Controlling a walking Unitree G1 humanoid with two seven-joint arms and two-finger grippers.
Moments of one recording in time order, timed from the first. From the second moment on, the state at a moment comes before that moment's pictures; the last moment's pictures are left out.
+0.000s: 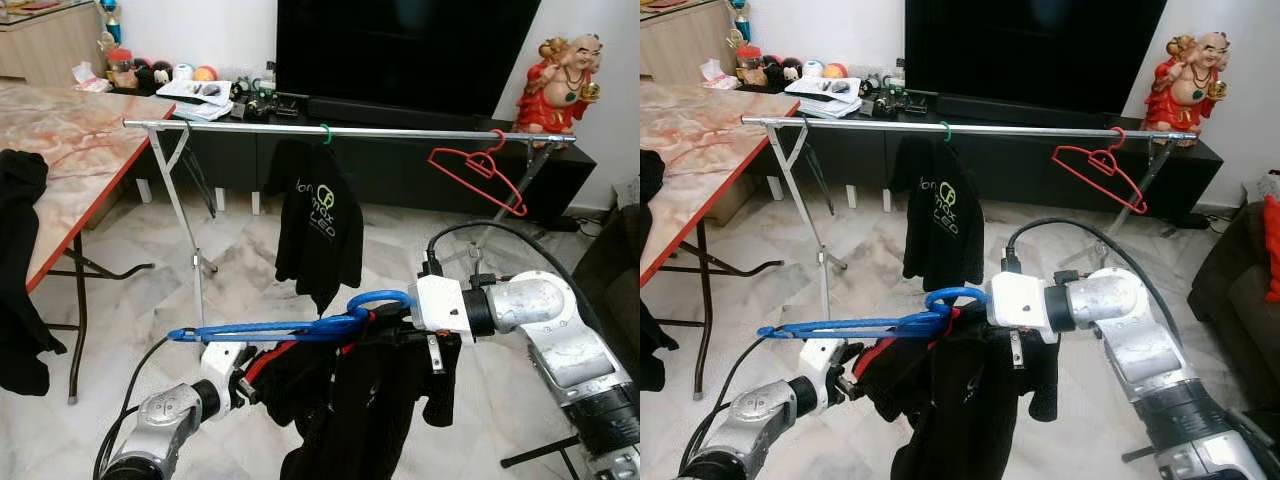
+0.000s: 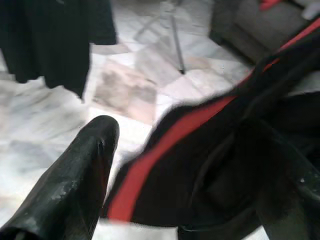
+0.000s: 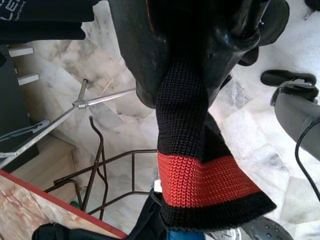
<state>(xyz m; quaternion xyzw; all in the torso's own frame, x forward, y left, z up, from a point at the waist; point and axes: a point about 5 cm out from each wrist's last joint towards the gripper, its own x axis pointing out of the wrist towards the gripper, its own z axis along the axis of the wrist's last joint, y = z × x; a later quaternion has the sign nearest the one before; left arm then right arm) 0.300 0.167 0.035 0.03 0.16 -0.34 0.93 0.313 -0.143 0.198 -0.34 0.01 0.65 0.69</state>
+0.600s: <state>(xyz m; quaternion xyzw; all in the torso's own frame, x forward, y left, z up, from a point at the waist) 0.294 0.166 0.032 0.02 0.17 -0.39 0.90 0.316 -0.146 0.194 -0.33 0.03 0.64 0.70</state>
